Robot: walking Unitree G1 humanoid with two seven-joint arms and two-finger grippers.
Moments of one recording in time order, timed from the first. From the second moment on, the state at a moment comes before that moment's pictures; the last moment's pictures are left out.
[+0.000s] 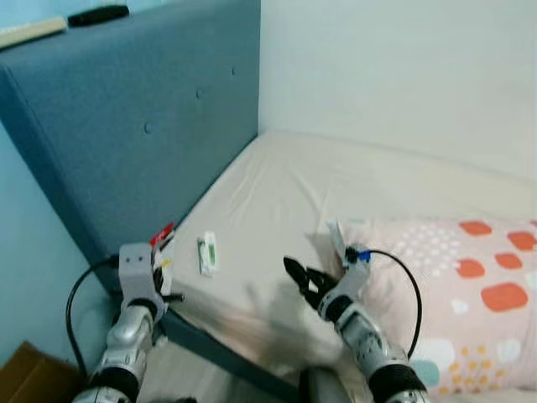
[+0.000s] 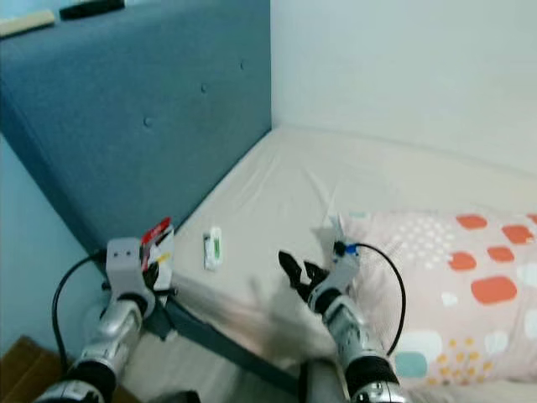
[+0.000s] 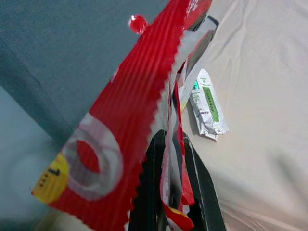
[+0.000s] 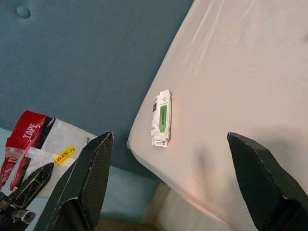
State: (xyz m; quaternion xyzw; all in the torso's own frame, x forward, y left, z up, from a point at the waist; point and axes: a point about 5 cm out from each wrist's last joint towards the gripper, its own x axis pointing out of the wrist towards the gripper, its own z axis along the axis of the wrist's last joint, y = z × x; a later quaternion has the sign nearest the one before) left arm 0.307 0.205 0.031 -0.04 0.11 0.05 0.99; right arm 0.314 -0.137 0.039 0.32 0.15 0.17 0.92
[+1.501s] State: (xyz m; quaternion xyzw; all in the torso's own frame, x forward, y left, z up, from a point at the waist) left arm 0.206 0.217 -0.064 -0.02 0.38 0.11 0.92; right arm 0.269 -0.181 -0.026 0.04 0.33 0.08 0.94
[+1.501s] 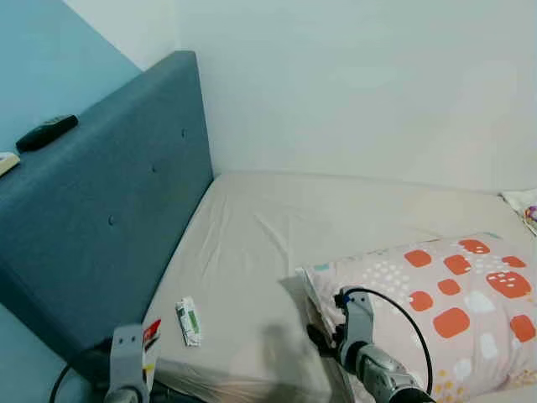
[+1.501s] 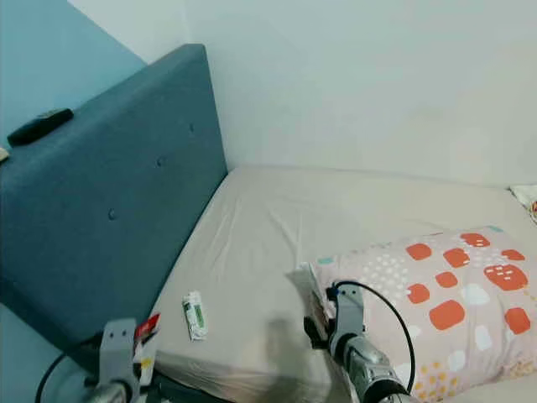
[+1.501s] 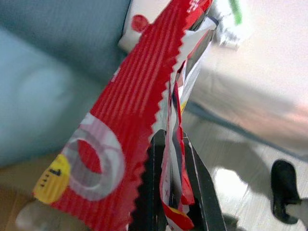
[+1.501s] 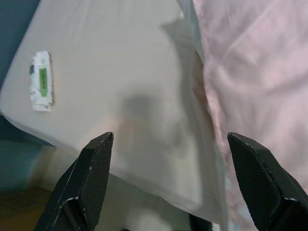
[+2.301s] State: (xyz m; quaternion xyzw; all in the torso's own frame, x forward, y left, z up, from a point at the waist) left arm 0.180 0.190 -0.085 0.02 0.46 0.05 0.89; right arm 0.226 -0.209 -0.057 0.10 0.40 -0.05 0.91
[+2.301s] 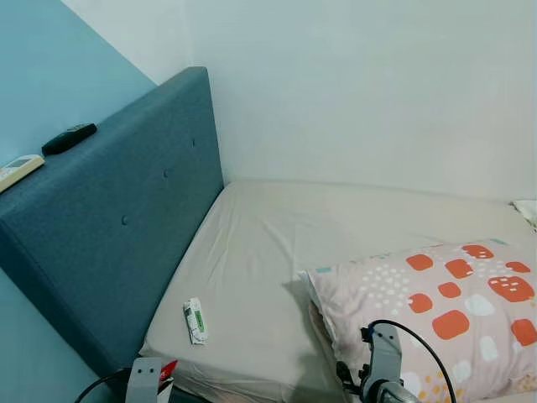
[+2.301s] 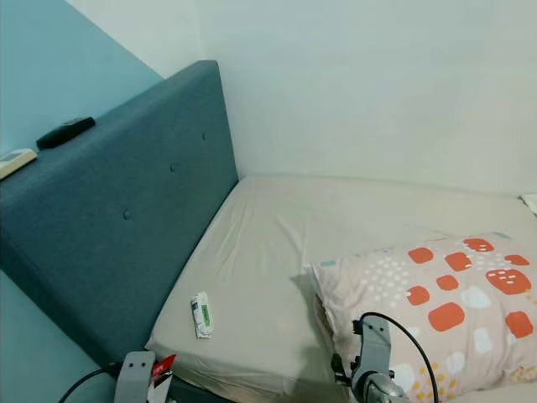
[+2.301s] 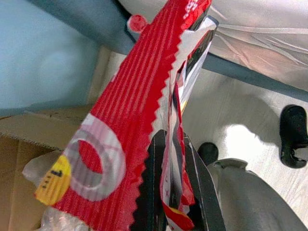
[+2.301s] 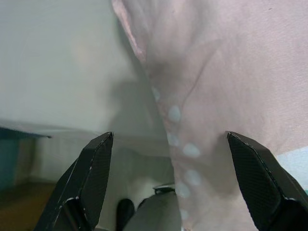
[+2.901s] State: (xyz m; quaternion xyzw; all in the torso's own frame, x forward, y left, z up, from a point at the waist) left arm 0.176 0.185 -0.088 0.06 0.47 0.00 0.88; right arm 0.224 -0.203 -0.059 0.12 0.40 -0.03 0.91
